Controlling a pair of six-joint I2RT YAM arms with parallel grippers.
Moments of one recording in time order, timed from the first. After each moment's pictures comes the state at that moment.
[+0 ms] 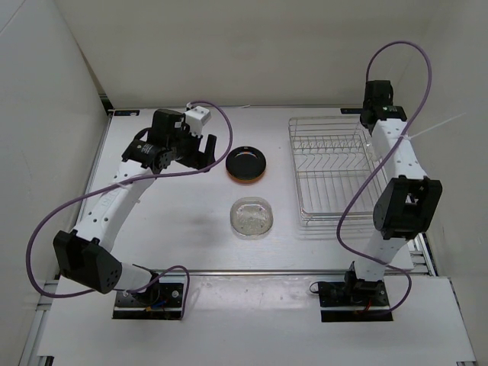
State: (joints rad) left arm -0.37 1.38 1.39 -0.69 0.19 0.06; right arm -0.02 1.81 1.70 -0.72 0.60 -0.31
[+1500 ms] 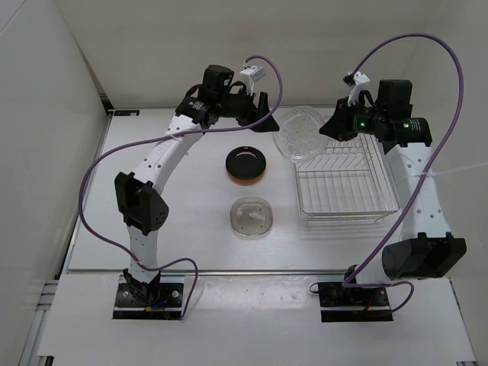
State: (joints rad) left arm -0.51 1.99 2.11 -0.58 0.71 -0.19; right arm 0.06 1.43 1.68 -0.84 -0.66 -0.11
